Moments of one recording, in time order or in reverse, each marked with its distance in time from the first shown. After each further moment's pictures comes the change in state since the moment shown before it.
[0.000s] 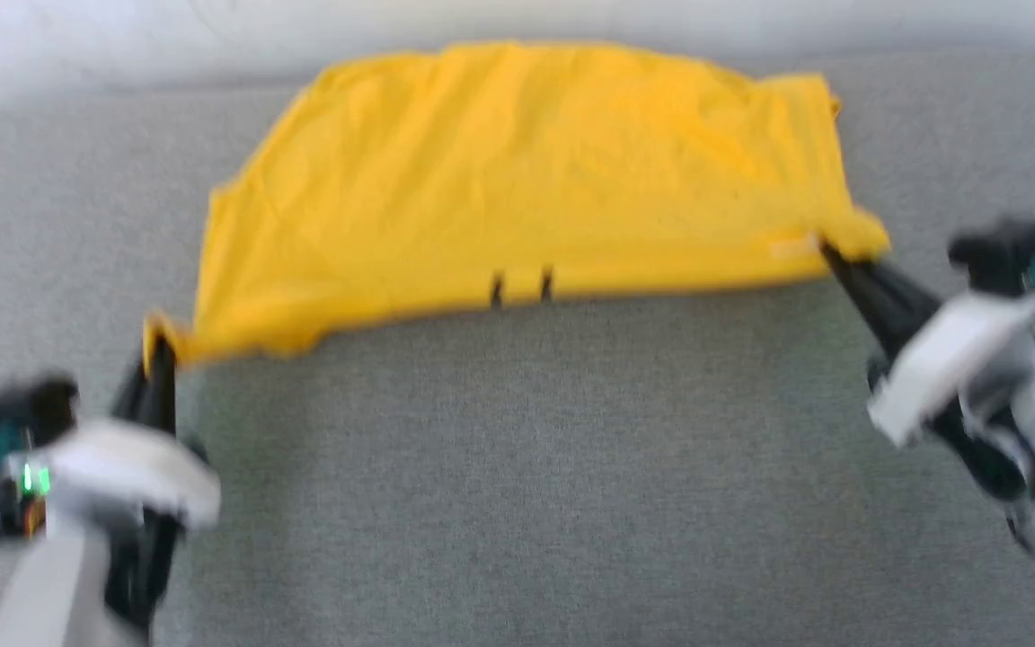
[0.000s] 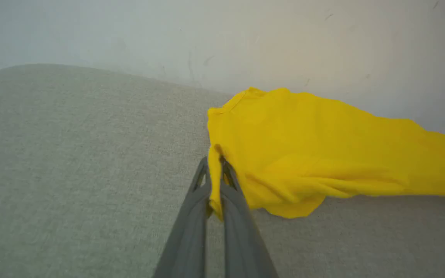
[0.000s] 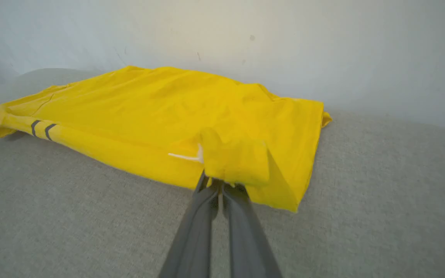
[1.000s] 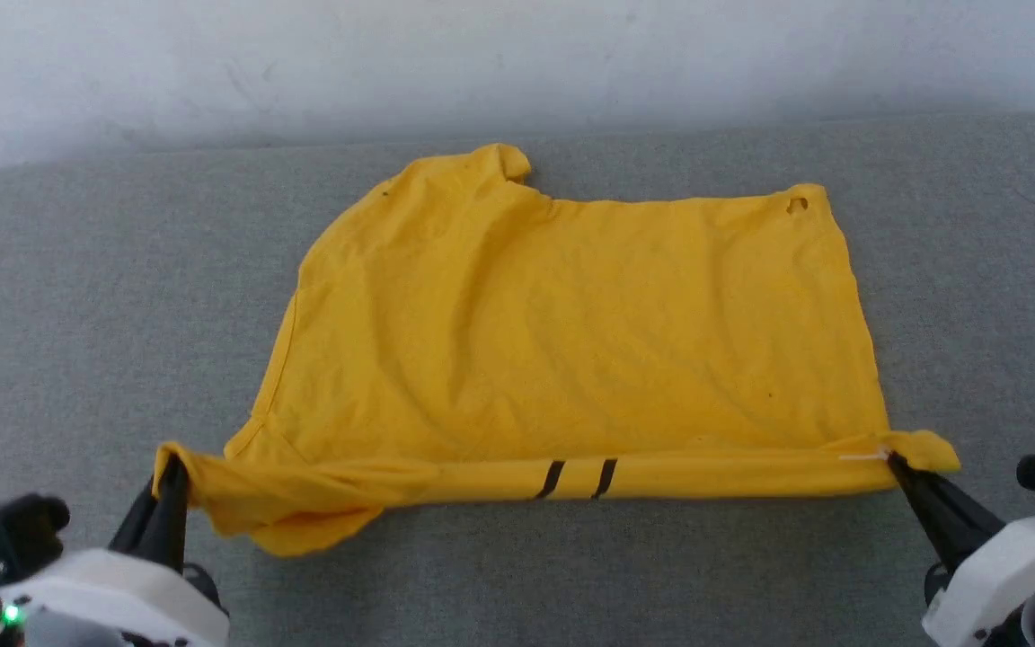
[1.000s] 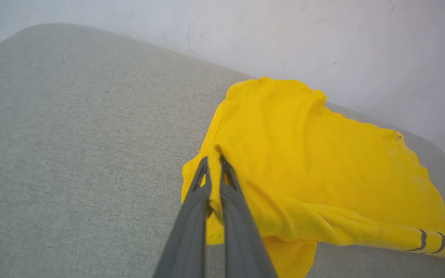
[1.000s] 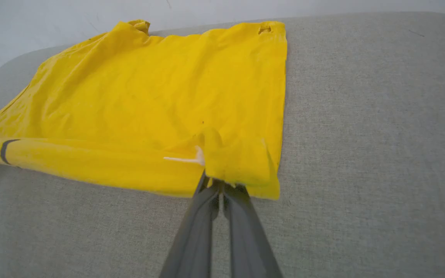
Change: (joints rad) left arm 0.627 0.026 0.062 -0.839 -0.086 0.321 0.398; right arm 0.802 0.192 -0.639 -0.597 -0.265 0.000 0.382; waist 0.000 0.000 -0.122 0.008
